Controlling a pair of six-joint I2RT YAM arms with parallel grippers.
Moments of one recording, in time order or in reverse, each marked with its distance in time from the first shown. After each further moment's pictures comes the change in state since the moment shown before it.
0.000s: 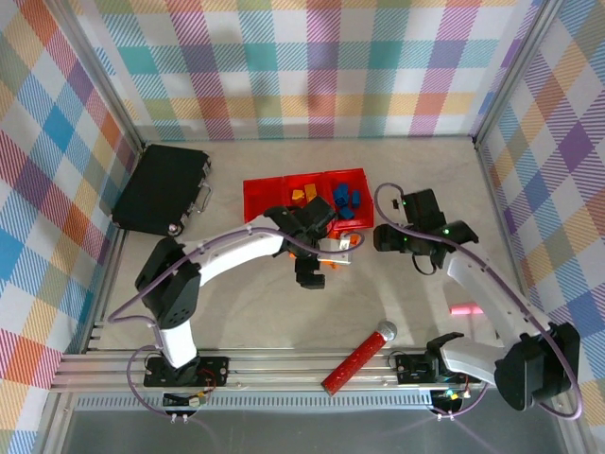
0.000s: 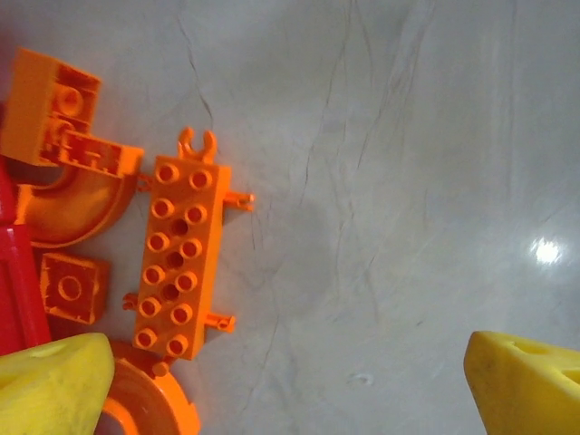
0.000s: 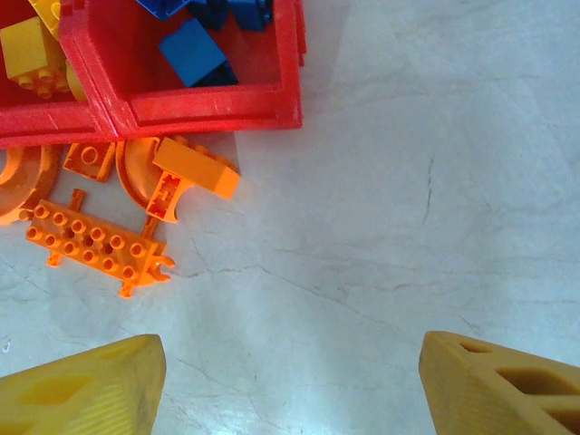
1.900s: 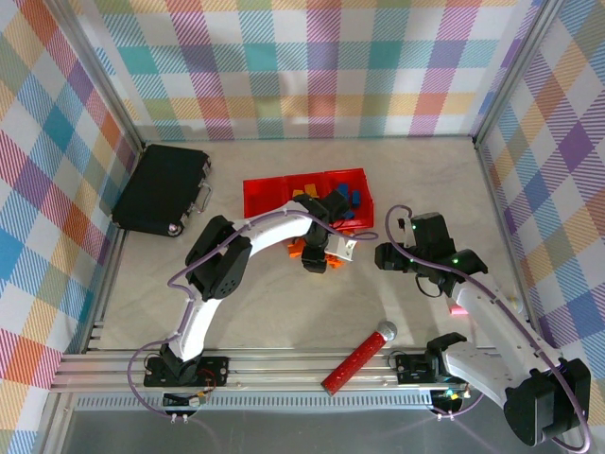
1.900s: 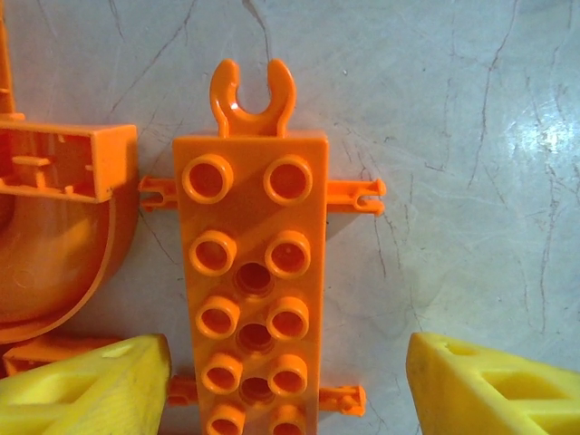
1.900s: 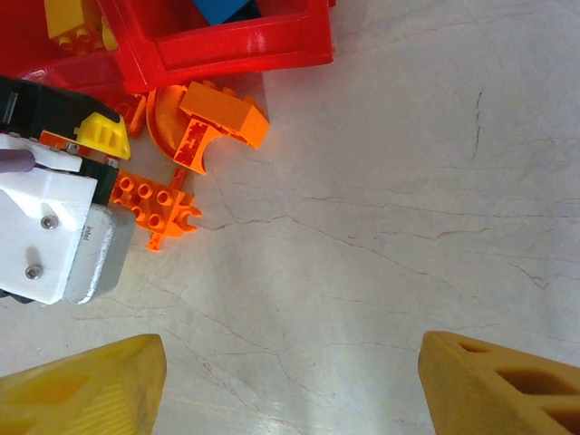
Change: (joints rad) left arm 0.046 0.358 0.286 -0.108 -0.075 0.190; right arm -0.008 -0.186 -0.205 0.076 -0.103 0.043
